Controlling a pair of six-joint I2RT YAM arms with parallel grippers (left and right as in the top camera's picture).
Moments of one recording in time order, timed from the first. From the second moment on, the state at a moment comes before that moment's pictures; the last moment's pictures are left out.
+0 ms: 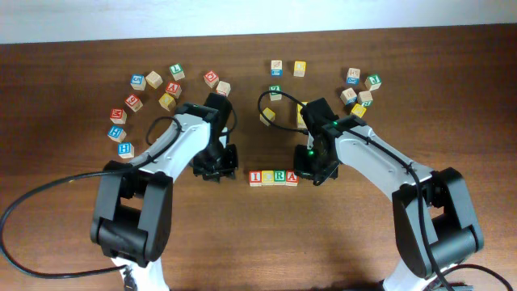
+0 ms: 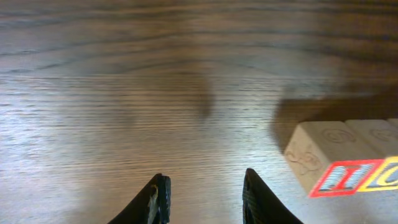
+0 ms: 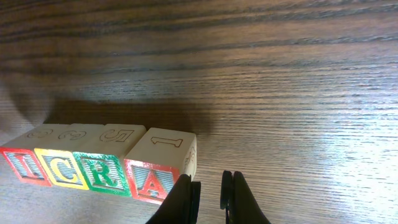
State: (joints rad) left arm -0.36 1.99 1.38 -1.04 0.18 -0.40; right arm 0.36 1.83 1.18 -0.81 -0.24 0.53
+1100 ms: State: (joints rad) left arm -0.41 2.03 1.38 -0.93 0.24 -0.42; right arm 0.36 1.83 1.11 -0.68 -0.26 0.53
